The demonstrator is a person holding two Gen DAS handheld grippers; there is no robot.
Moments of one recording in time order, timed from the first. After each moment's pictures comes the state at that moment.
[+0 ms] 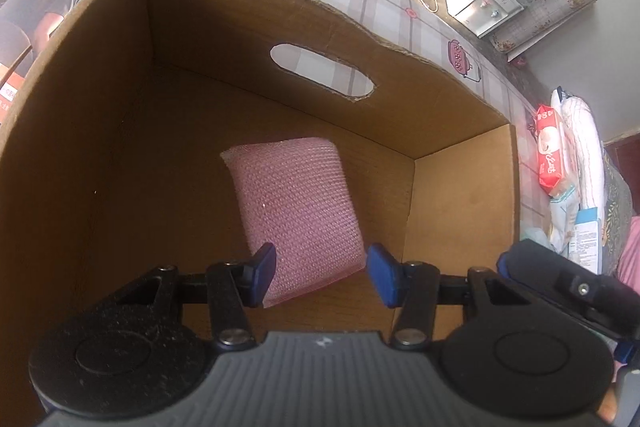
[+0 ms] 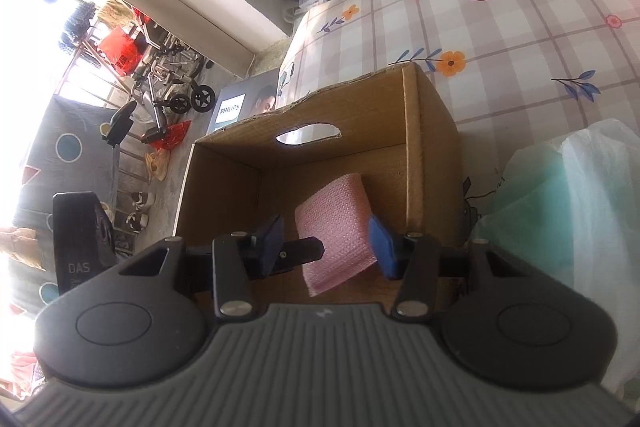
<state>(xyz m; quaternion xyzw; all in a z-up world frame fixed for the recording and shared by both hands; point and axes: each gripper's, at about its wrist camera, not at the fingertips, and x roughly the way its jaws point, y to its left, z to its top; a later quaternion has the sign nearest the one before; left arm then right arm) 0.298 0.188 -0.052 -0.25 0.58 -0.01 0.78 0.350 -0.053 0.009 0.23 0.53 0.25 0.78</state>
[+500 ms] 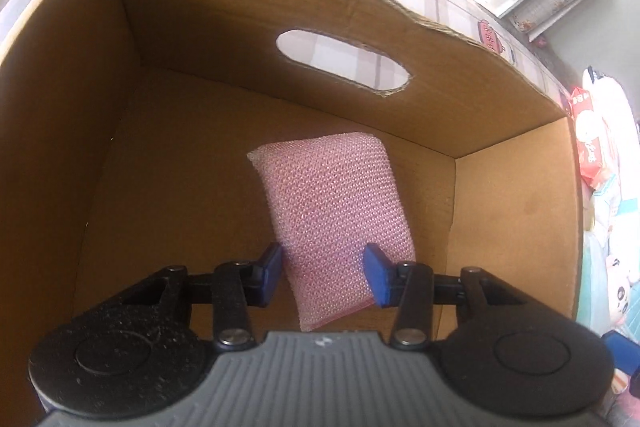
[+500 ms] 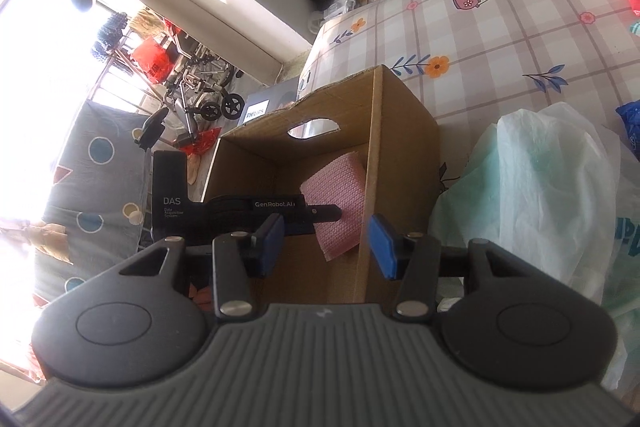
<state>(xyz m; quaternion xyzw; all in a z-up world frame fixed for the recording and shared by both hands) 0.323 0.180 -0.078 -0.19 0.60 0.00 0.78 0.317 -0.116 0.017 0.26 0.51 0.28 0.77</state>
